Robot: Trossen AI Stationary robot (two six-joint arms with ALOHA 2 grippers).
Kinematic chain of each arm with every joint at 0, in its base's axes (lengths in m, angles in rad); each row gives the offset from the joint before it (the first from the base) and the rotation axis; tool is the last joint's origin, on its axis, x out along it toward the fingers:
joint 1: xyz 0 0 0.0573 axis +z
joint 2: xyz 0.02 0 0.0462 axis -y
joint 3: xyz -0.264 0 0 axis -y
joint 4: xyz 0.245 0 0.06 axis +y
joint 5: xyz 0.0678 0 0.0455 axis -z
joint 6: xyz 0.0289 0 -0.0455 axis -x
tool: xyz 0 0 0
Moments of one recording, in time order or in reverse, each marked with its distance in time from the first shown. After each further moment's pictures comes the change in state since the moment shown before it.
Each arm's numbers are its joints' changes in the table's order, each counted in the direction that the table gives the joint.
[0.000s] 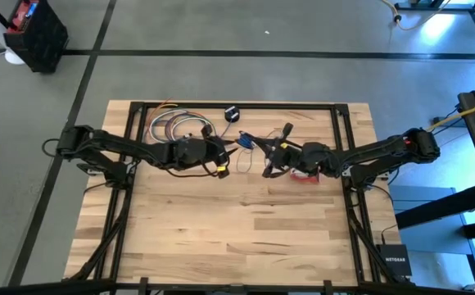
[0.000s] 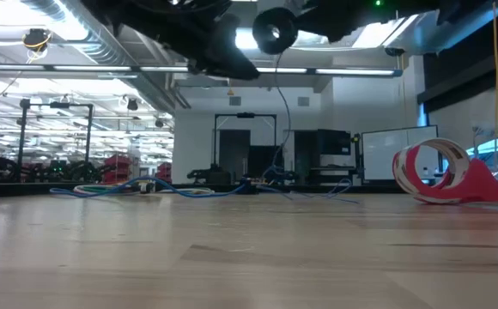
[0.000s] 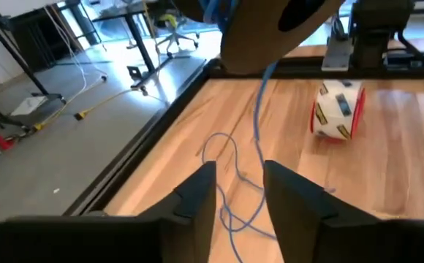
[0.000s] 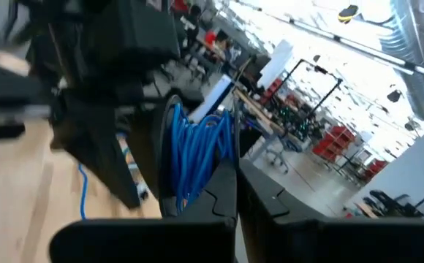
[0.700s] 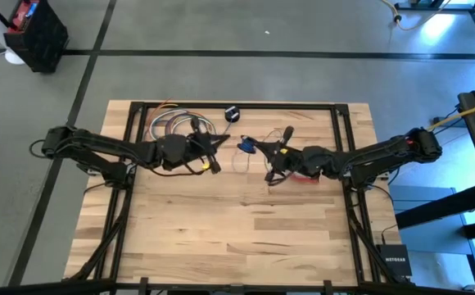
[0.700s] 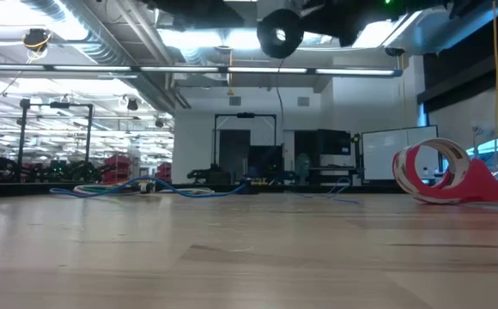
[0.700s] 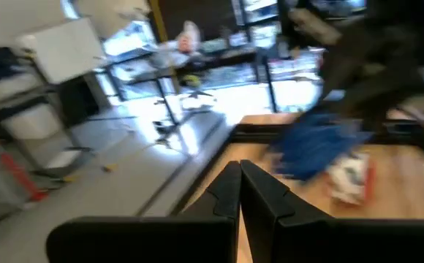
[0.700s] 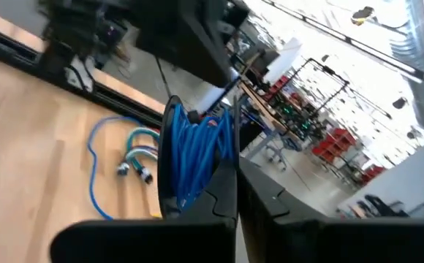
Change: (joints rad) left arm -0.059 0.167 0.001 -0.066 -0.102 -0.153; right arm 0.044 0.028 0.000 0.093 0.046 0.049
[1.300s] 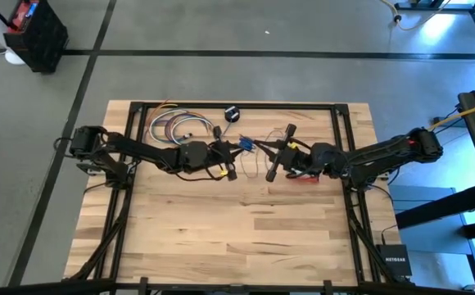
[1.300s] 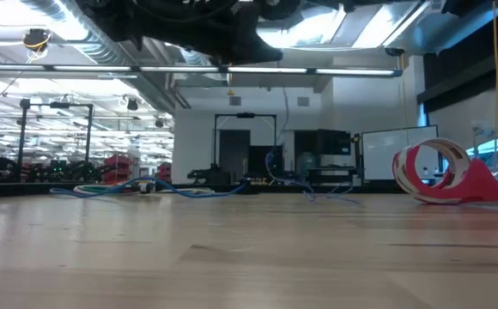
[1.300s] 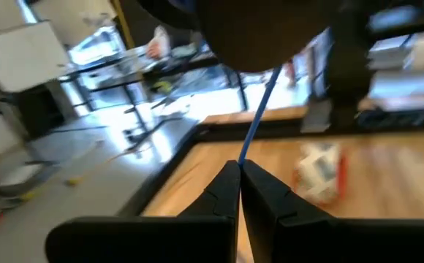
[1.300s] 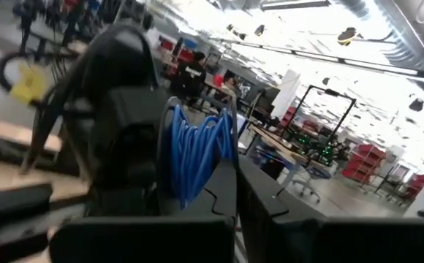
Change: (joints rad) left arm 0.048 -0.304 0.001 -0.317 0.163 0.006; right arm 0.008 0.011 -0.001 -0.200 -0.121 -0.139
